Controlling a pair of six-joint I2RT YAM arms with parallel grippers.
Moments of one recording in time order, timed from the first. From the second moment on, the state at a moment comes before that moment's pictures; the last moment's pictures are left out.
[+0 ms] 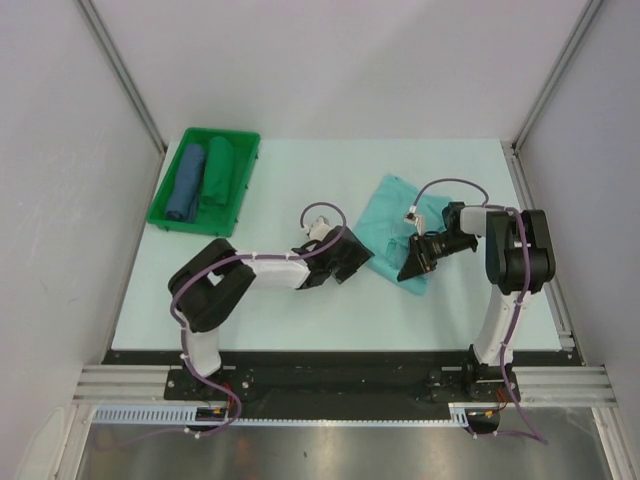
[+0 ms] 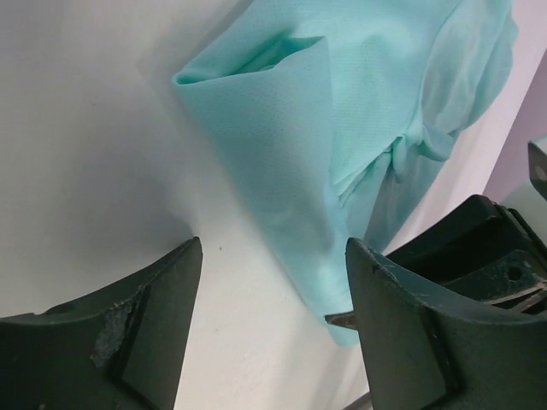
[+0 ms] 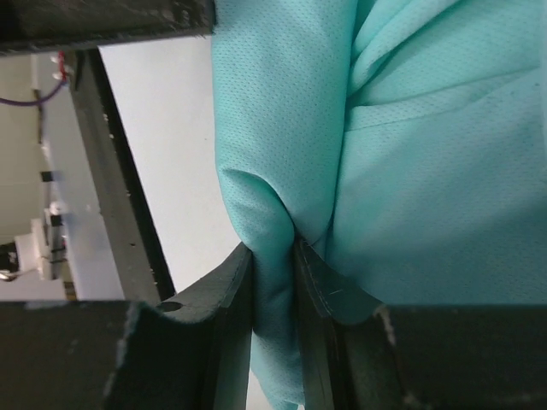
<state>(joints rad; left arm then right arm) -0.87 1.86 1.01 0.09 -0.21 -1.40 0.04 1.98 1.13 -0.80 -1.02 -0.67</state>
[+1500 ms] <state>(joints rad) -0.84 2.02 1.46 -0.71 -0.10 -1.57 0.87 1.15 0.53 -0.12 0.13 -0.53</state>
